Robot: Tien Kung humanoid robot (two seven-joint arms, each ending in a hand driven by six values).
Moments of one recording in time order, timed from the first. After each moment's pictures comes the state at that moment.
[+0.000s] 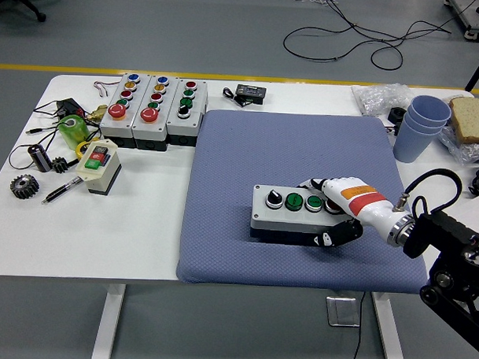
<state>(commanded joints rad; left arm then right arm) 0.00 0.07 -0.58 -0.18 1.15 0.06 0.32 0.47 -0.42 0.76 1.40 -1.93 -0.03 -0.01</state>
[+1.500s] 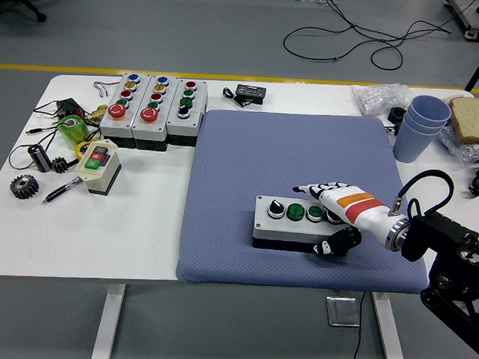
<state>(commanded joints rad) -0.01 0.07 -0.64 -0.18 1.24 0.07 0.34 0.46 -0.42 0.78 1.45 -1.96 0.07 -0.06</state>
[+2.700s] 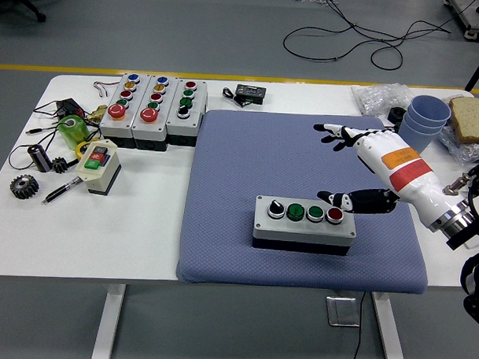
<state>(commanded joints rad) 0.00 0.06 -0.64 -0.18 1.24 0.08 0.35 0.31 -0.55 0.98 1.76 -1.94 -0.18 0.01</state>
